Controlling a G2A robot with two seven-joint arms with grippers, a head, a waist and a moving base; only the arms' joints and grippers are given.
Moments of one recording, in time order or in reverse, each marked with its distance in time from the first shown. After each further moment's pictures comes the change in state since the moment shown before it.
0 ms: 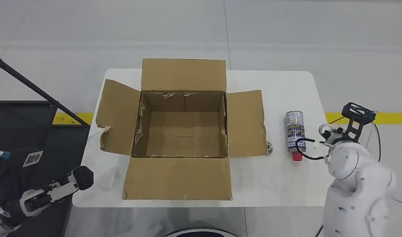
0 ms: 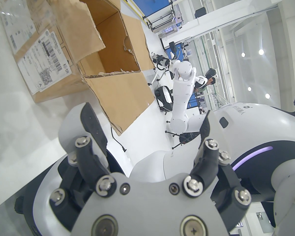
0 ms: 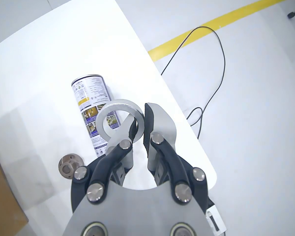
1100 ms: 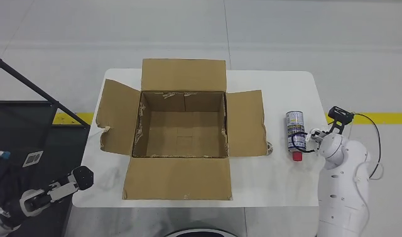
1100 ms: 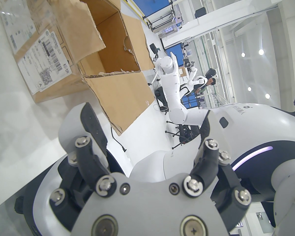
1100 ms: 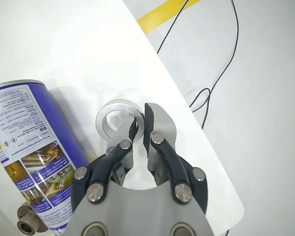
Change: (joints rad) left arm 0.000 0.000 0.000 0.000 0.000 0.000 0.000; right arm 0.196 0.038 0.025 0.486 0.019 -0.020 -0.086
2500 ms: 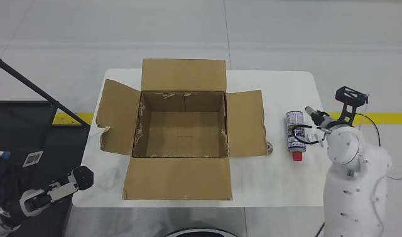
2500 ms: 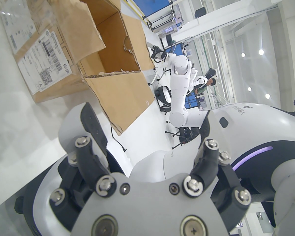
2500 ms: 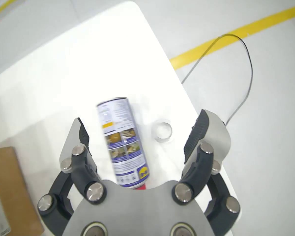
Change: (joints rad) left arm 0.000 0.000 0.000 0.000 0.000 0.000 0.000; right arm -0.079 0.012 -0.087 -0.436 0.180 -0.062 0.010
